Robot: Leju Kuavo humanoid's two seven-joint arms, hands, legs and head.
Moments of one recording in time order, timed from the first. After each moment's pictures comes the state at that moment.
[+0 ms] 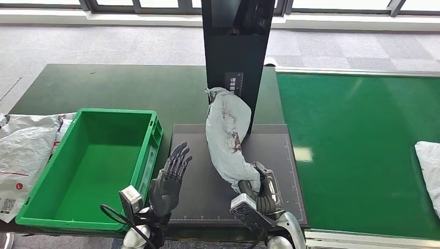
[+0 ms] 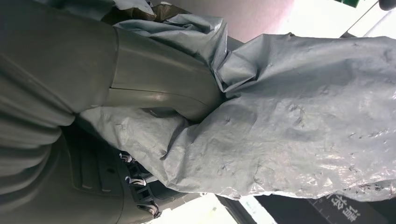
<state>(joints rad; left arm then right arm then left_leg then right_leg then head) -0.01 -0.28 -0.17 -1.30 -0.07 -0.29 -0.64 0.05 0.21 0.21 -1.28 0.74 -0.26 -0.47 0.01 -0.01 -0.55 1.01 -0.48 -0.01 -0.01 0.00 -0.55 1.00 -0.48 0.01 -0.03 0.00</state>
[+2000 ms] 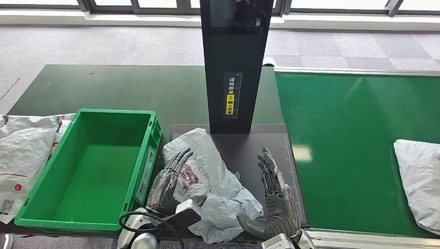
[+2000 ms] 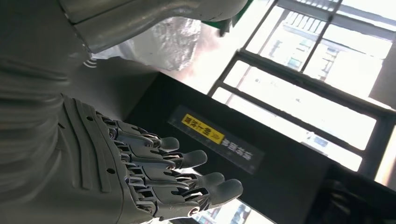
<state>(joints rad) 0.04 -0.25 -0.22 -1.43 -0.99 0.20 -0.36 0.25 0.18 0.23 -1.66 0.49 -0.07 -0.65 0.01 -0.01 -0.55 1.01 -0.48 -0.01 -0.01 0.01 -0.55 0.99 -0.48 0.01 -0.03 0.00</state>
